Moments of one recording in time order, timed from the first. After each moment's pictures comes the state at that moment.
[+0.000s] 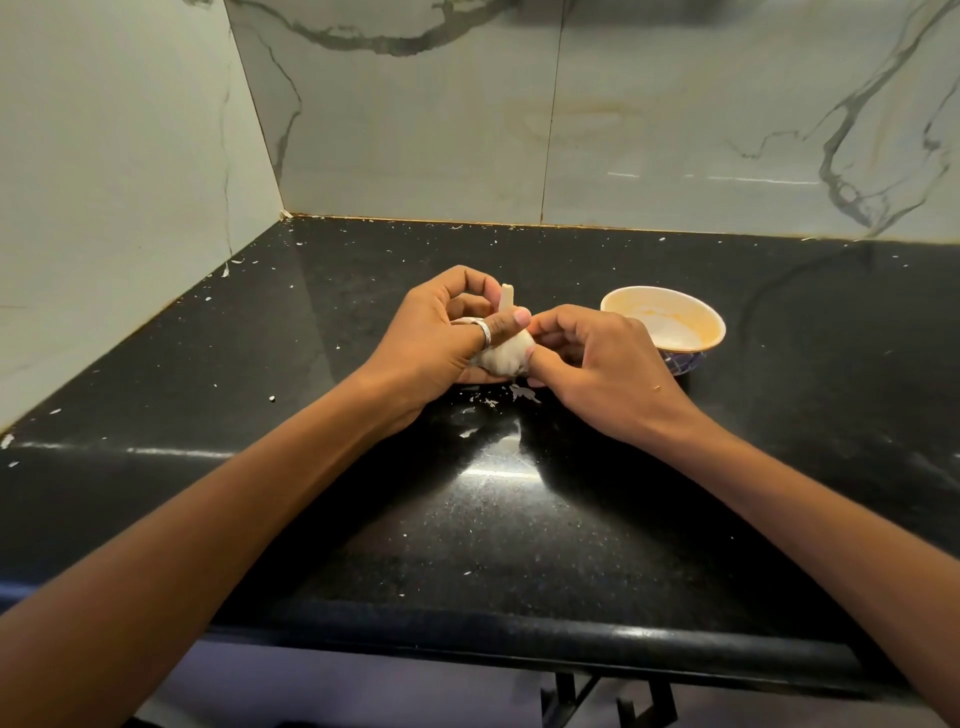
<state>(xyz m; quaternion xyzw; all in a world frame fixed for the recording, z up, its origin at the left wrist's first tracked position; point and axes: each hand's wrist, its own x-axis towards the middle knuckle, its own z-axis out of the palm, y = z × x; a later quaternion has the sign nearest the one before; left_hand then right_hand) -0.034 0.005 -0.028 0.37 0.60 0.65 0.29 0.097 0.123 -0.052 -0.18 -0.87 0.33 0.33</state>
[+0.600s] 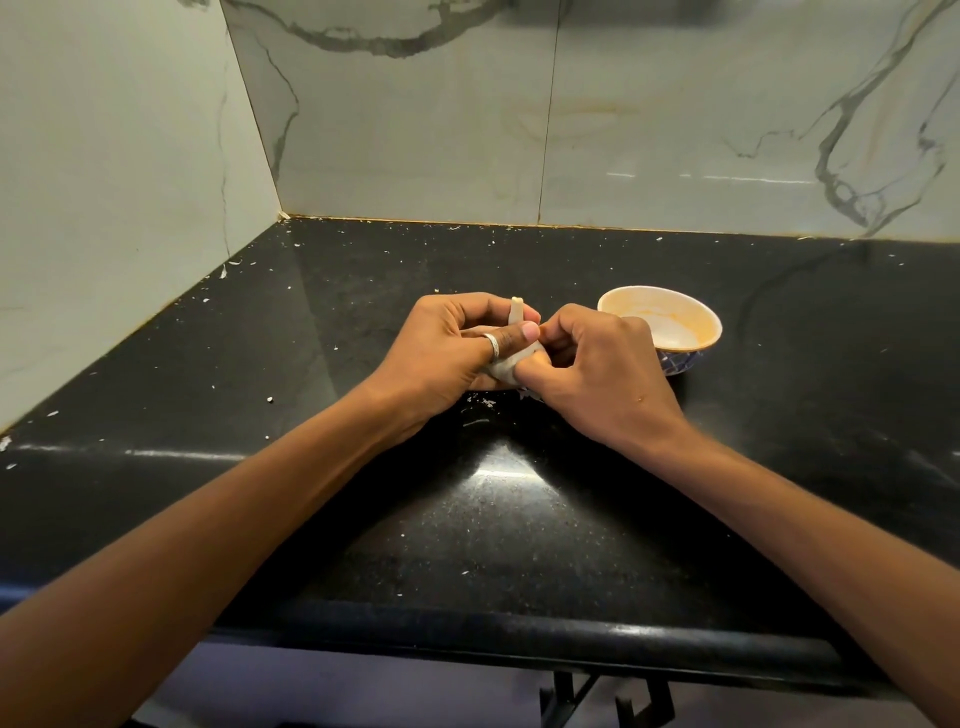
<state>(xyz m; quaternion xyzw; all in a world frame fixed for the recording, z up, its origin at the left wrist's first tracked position) -0.028 0.004 -0.035 0.41 0.60 0.62 0.29 0.098 0.109 -0.051 -0.20 -0.87 0.23 0.39</state>
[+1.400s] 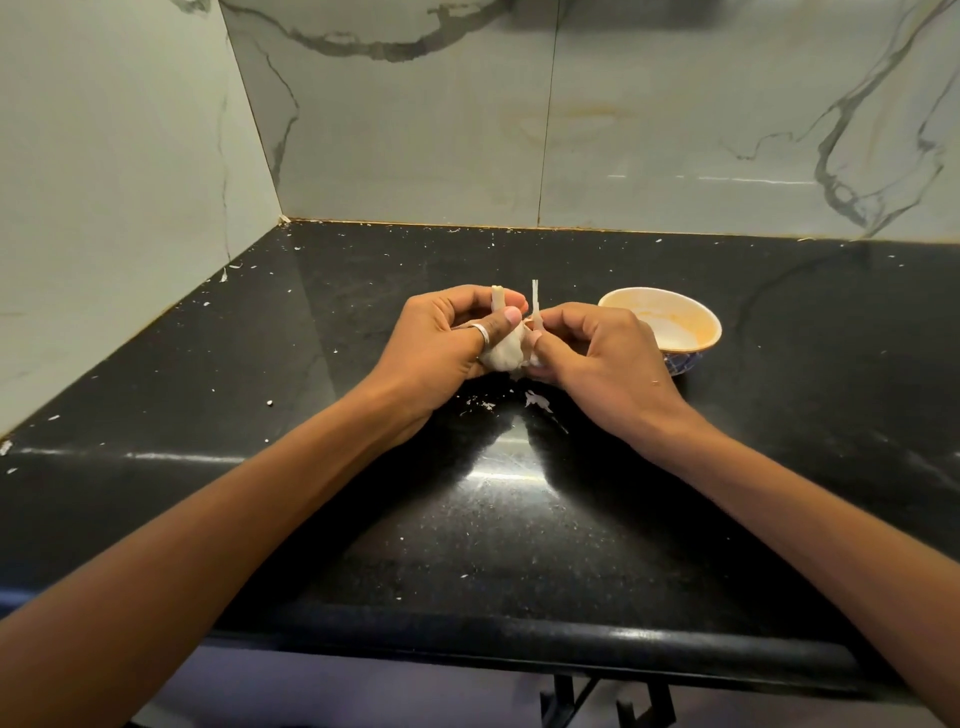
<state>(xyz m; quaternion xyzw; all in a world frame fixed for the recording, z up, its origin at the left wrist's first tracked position) -0.030 0.009 -0.036 0.37 0.58 0.67 0.29 0.096 0.120 -0.048 -0.22 -0.84 0.35 0.36</state>
